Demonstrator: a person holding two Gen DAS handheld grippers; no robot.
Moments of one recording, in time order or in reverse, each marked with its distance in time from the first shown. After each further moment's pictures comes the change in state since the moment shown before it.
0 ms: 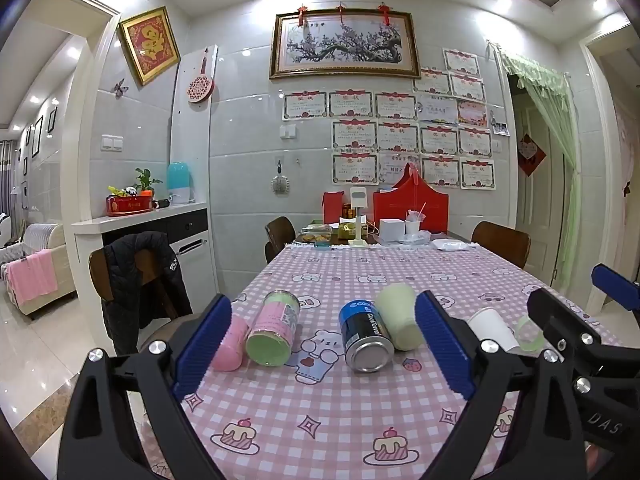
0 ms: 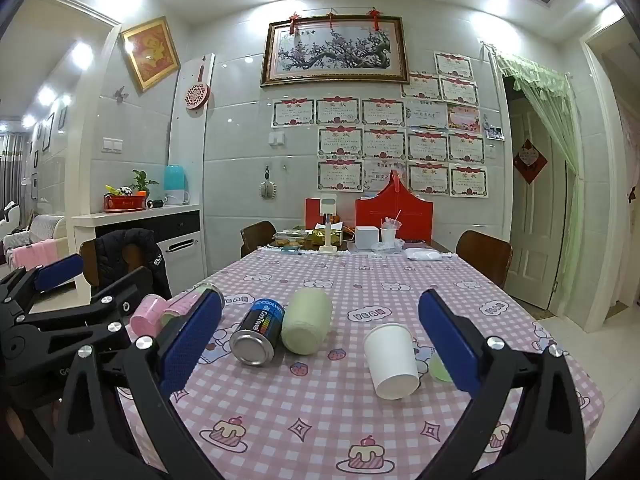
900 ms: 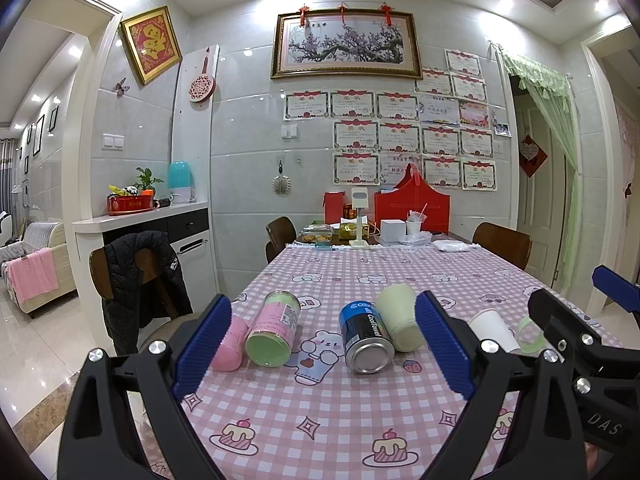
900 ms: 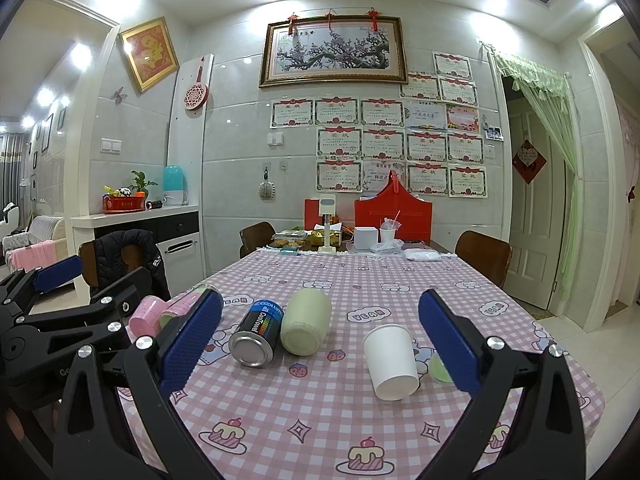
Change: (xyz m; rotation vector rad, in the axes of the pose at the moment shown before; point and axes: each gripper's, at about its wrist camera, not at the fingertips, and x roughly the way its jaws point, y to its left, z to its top) left arm 0.000 0.000 0.000 0.003 0.002 0.005; right arm 0.001 -0.001 -0.001 0.002 0.002 -0.002
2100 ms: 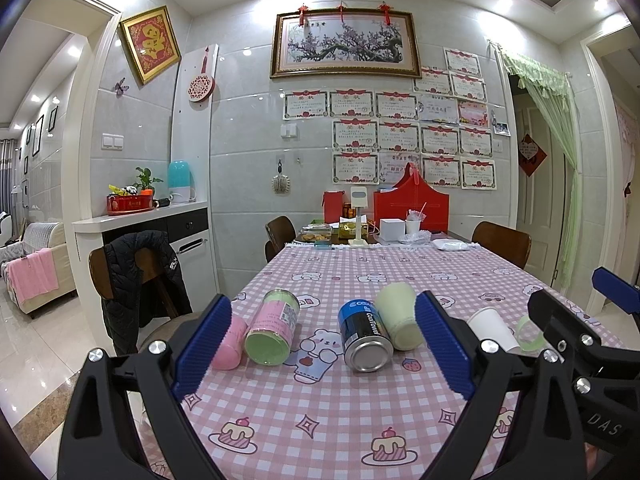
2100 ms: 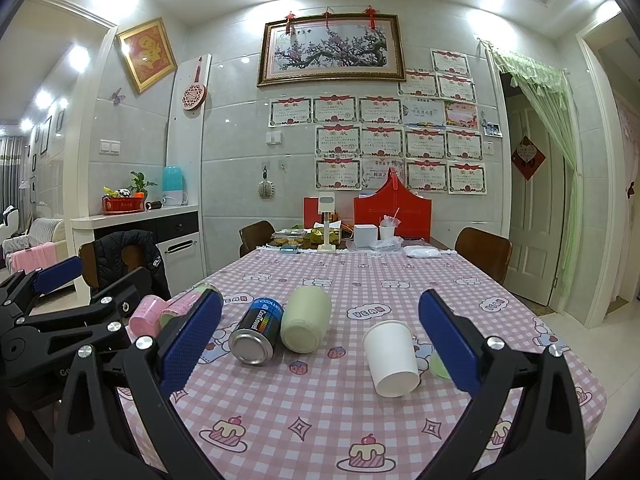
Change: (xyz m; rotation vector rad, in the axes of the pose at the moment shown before) left arm 0.001 0.003 0.000 -0.003 0.002 -0.004; right arm 0.001 0.001 0.000 0.006 0.003 0.000
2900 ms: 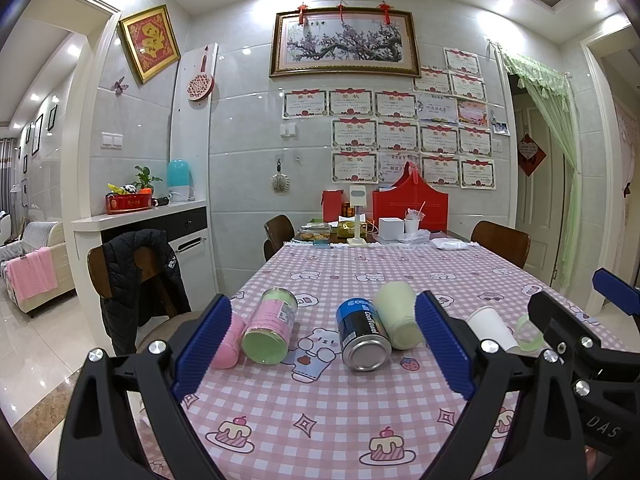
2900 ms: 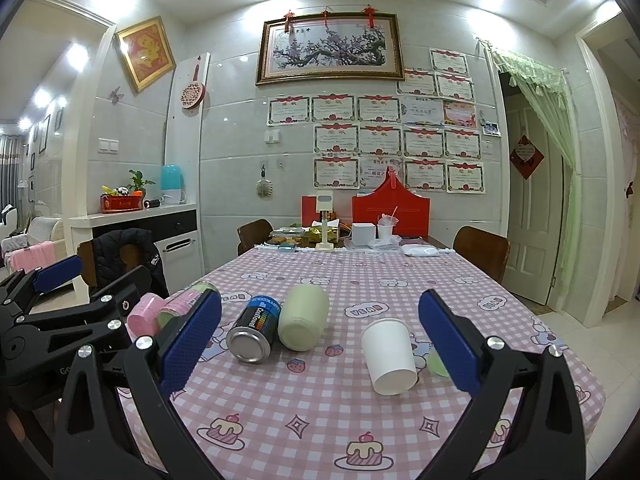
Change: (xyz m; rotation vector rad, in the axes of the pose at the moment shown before) left arm 0.000 0.000 0.000 -0.001 0.001 -0.001; right arm 0.001 -0.002 0.000 0.001 0.001 -0.002
